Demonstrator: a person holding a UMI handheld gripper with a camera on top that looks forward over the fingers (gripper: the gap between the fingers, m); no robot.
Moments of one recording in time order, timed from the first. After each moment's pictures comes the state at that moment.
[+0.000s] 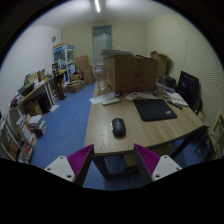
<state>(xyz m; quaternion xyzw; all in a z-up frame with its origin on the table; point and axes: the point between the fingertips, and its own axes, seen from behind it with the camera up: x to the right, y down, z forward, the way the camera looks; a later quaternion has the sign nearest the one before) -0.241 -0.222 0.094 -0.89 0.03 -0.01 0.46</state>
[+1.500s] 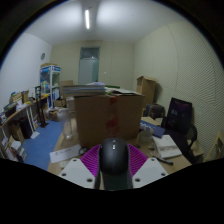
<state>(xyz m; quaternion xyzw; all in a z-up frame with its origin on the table) -0.043 0.067 0.220 -0.81 0.06 -0.08 0.58</state>
